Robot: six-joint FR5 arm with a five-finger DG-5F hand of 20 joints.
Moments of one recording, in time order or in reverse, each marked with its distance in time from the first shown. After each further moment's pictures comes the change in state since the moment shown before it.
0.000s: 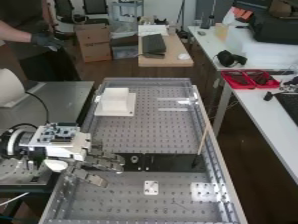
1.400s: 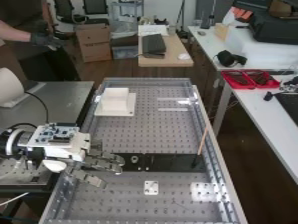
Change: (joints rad) arm -0.002 0.009 -0.004 0.002 0.011 0.019
